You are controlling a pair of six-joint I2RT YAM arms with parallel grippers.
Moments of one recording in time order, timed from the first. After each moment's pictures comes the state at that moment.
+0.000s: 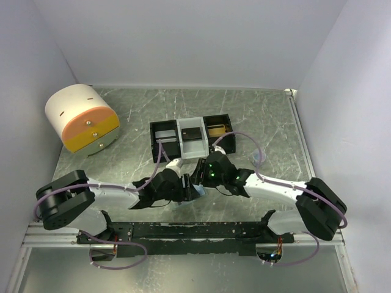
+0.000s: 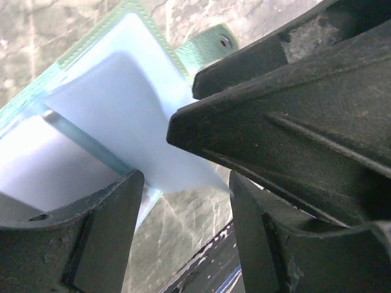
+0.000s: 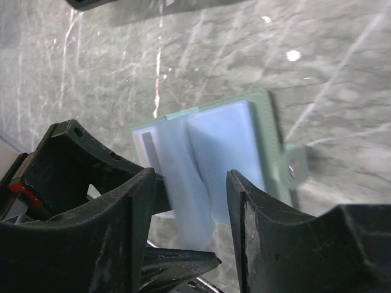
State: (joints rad) left arm -1.07 1.42 0.43 0.38 -0.03 -0.98; right arm 0.87 1.32 0.57 0.04 -0.02 0.91
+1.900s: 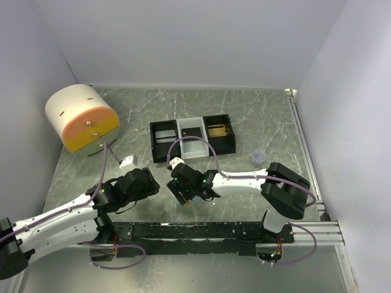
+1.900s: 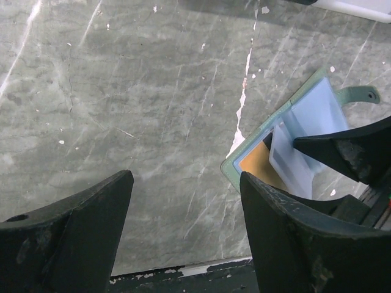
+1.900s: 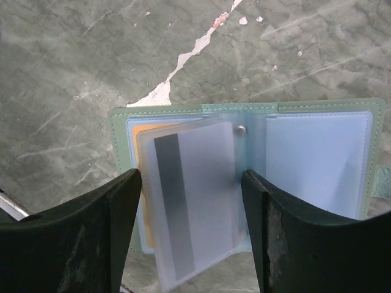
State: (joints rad) left arm -0.92 0.78 0.45 -0.54 -0.40 -1.10; right arm 1.13 1.64 0.86 -0.21 0.12 0.32
